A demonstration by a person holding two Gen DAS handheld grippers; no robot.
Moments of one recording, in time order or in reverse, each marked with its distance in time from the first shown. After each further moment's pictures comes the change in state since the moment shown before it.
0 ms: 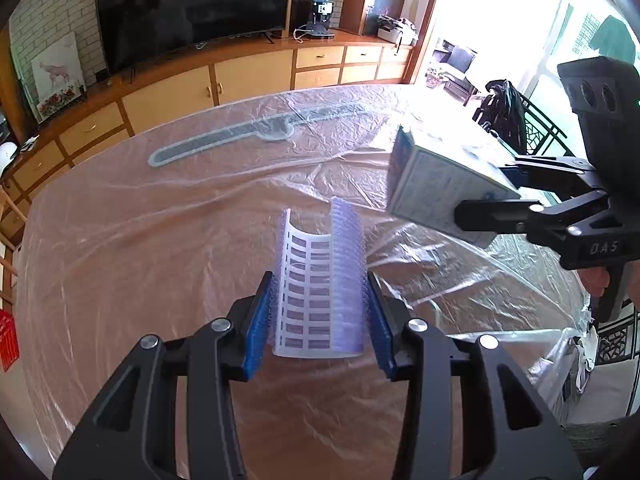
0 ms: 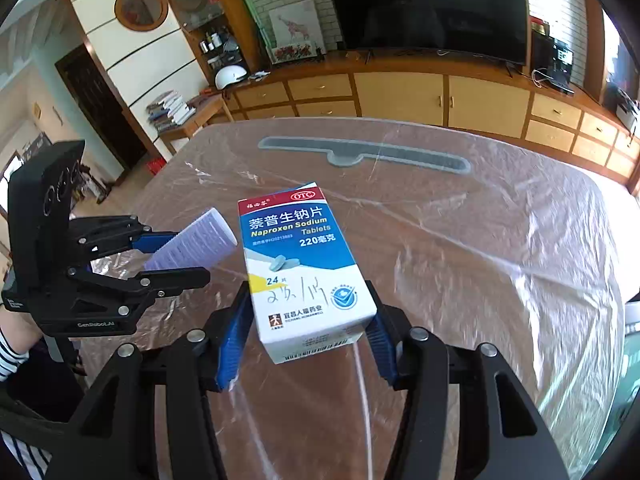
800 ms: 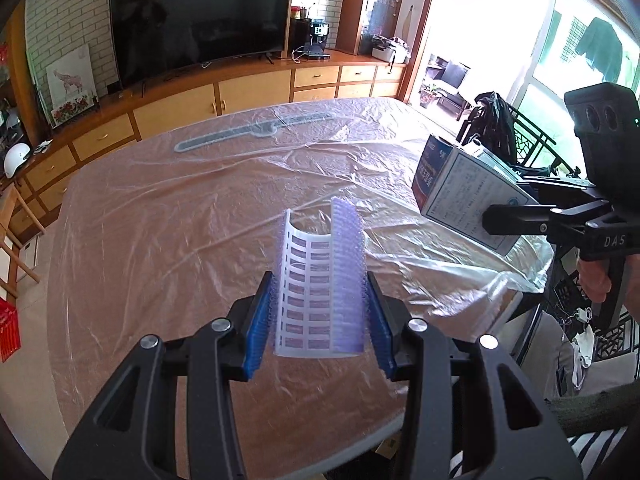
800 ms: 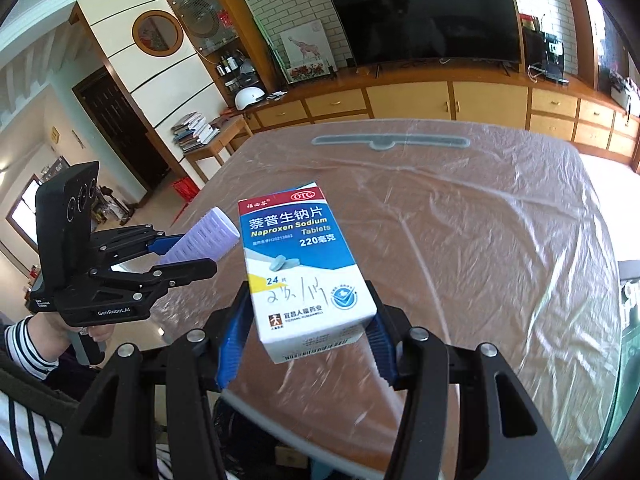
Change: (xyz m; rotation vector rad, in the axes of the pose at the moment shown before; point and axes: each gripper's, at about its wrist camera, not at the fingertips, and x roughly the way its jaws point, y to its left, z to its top) left arm -0.086 -0.039 -0.069 0.005 -0.075 0.003; right arm -0.081 0.050 -0.073 0.050 -0.069 0.083
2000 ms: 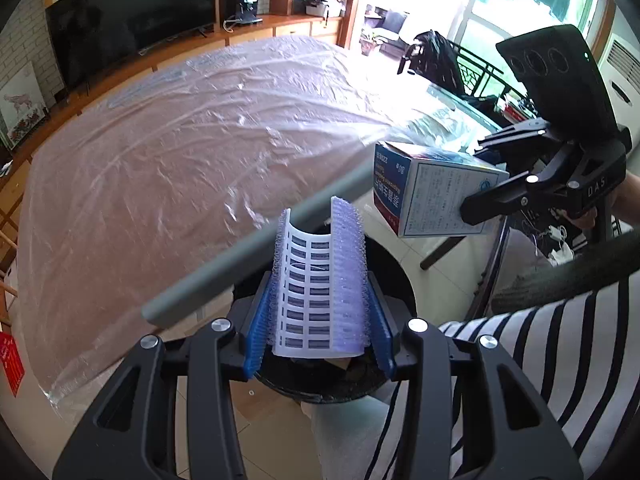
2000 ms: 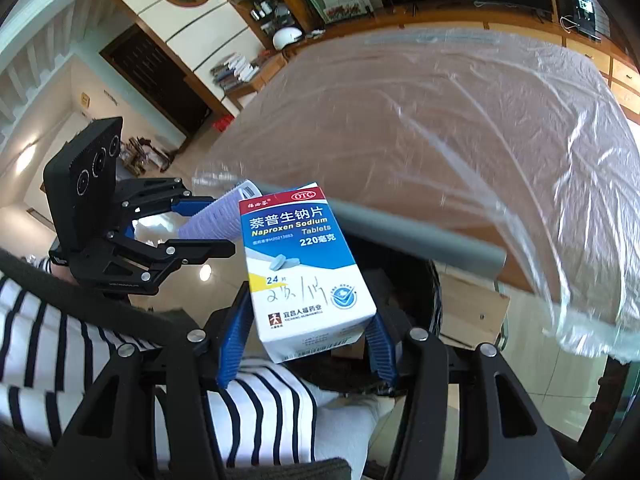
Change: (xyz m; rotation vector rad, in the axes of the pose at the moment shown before) left arm -0.042 -0.086 -0.110 0.178 0.154 -0.123; right arm -0.036 0.031 -0.127 -0.014 0.229 0.149
